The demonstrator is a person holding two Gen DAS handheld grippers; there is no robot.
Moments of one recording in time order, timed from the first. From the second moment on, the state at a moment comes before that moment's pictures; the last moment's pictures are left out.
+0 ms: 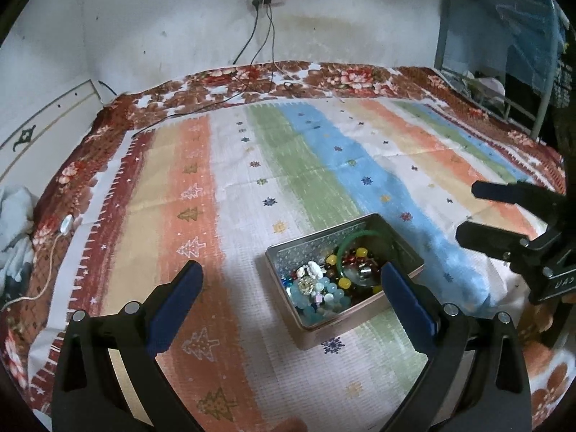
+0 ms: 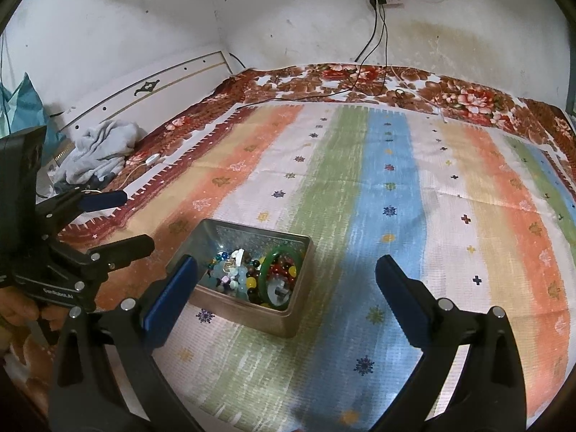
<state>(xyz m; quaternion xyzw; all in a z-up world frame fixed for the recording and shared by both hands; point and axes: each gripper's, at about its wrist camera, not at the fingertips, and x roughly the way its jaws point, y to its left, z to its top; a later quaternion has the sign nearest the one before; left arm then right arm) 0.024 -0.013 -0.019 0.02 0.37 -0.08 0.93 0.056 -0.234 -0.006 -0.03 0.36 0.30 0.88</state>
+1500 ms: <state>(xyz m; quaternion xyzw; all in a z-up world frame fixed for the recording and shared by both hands) 0.022 -0.018 -0.020 0.01 0.35 -0.08 0.93 0.056 -0.226 -0.018 -0.04 0.37 0.29 0.88</state>
